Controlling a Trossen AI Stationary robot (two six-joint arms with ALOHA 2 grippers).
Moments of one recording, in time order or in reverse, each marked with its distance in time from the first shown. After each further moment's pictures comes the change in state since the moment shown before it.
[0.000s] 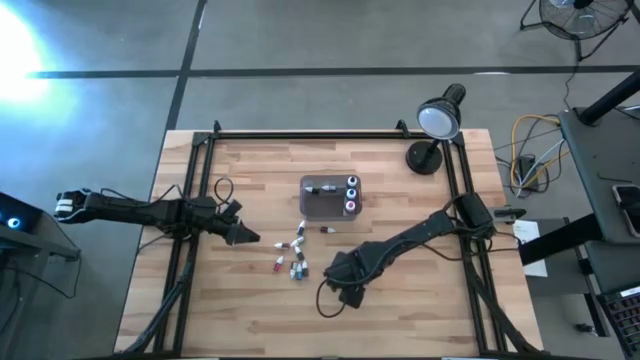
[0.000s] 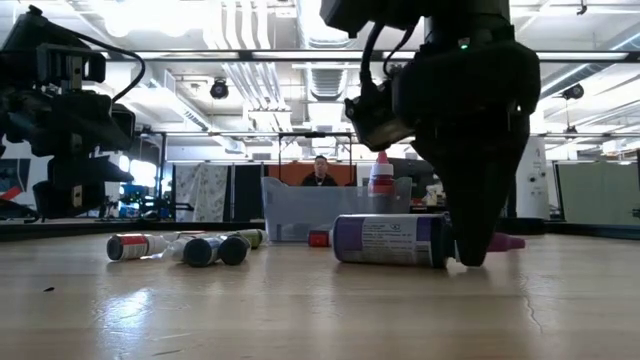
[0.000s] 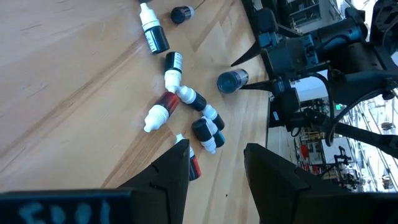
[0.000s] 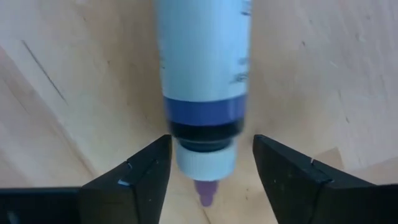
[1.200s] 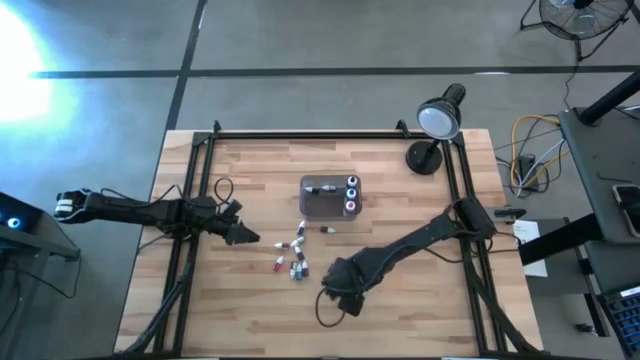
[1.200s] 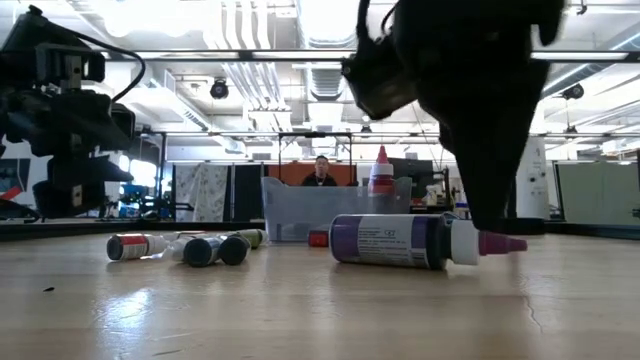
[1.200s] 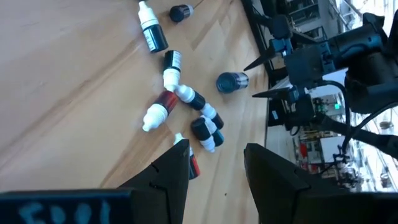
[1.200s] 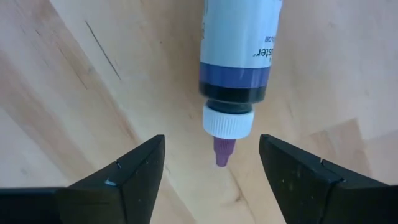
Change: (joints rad) left arm 0.000 0.000 0.000 0.002 0.007 0.000; right arm 0.036 0.019 0.125 -0.117 -0.031 0.044
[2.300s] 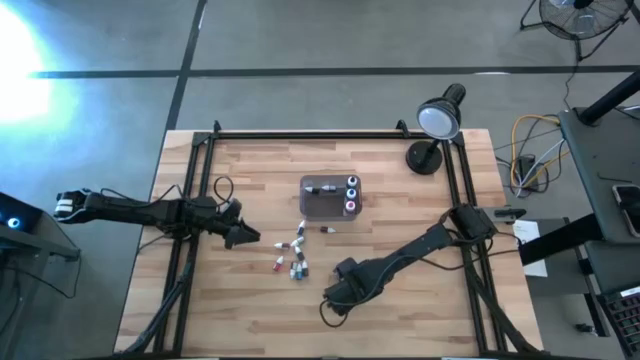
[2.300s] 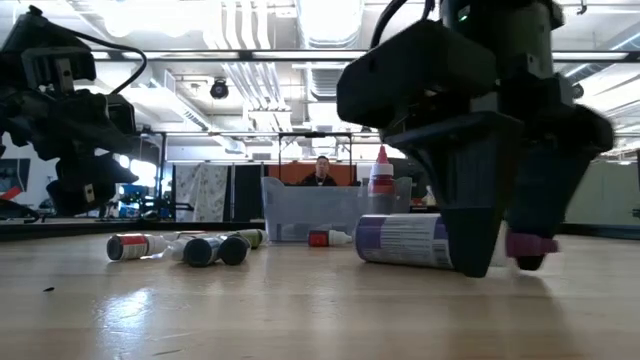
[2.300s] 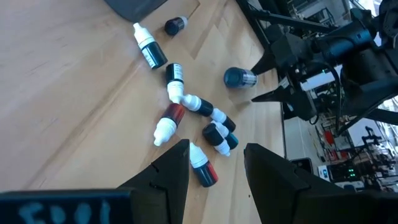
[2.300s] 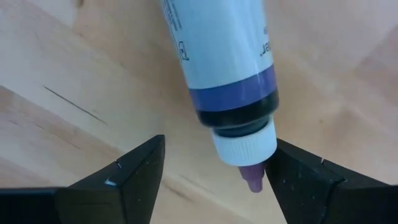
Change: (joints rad) left arm 0.000 0.000 0.000 -0.003 -0.030 0.179; right arm 0.051 0.059 0.000 0.042 0.058 0.545
